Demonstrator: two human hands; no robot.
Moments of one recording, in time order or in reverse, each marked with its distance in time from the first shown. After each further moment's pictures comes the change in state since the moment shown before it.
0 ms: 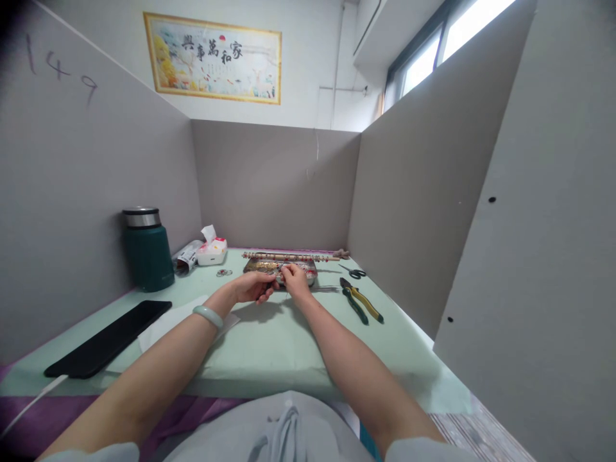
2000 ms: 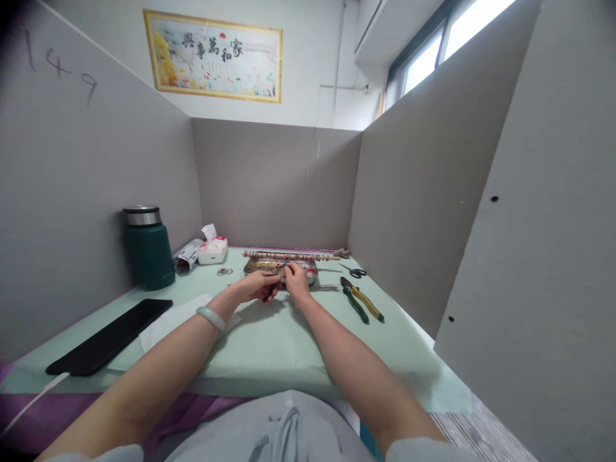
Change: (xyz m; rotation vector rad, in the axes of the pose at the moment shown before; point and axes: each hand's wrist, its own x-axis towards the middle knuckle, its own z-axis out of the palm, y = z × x) left_hand 0.008 -0.006 0.012 0.152 0.161 0.120; right_hand 0.004 0.008 -0.002 -0.242 0.097 -0.117
